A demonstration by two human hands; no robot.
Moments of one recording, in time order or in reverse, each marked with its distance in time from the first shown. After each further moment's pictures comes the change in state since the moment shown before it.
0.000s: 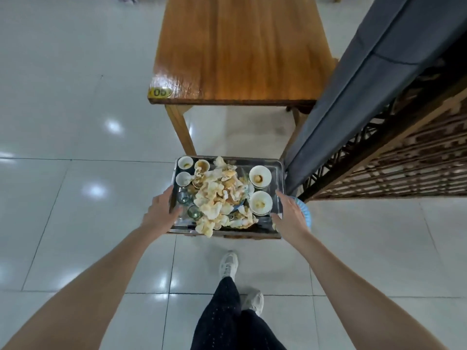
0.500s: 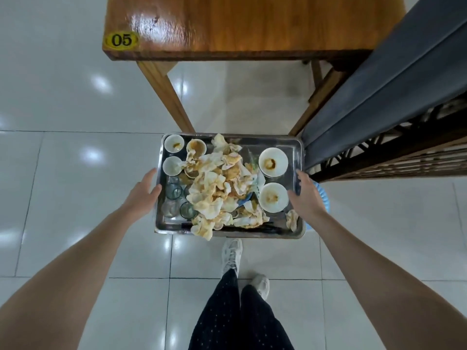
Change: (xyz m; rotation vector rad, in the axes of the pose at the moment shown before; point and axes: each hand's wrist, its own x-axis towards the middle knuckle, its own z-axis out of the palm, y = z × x) left_hand 0.158 -0.062 0.040 -0.074 -0.111 -0.101; right_hand 0.140 0.054 0.053 0.133 -0.027 0.218
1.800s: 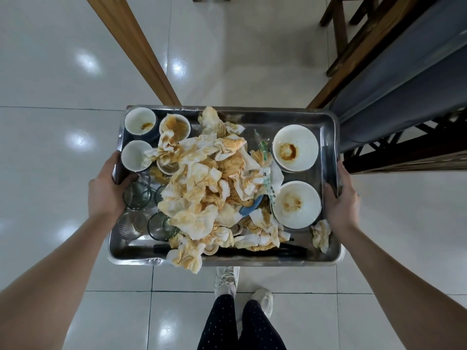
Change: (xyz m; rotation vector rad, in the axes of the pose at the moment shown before) left_hand 0.104 -0.069 0.086 -0.136 0.454 0.125; right_hand 0.094 0.127 0.072 0.135 0.291 -0.117
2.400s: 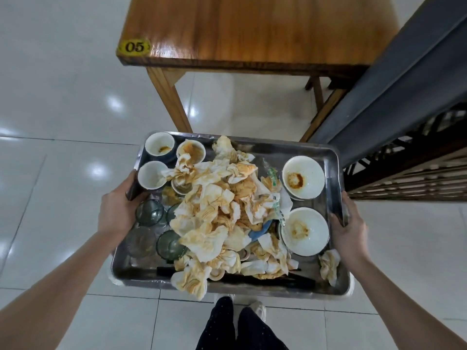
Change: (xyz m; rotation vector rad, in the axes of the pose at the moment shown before) left_hand -0.101 0.101 -0.138 0.027 0.050 0.181; right_hand -0.085 -0.065 -0.133 0.093 0.012 -0.039
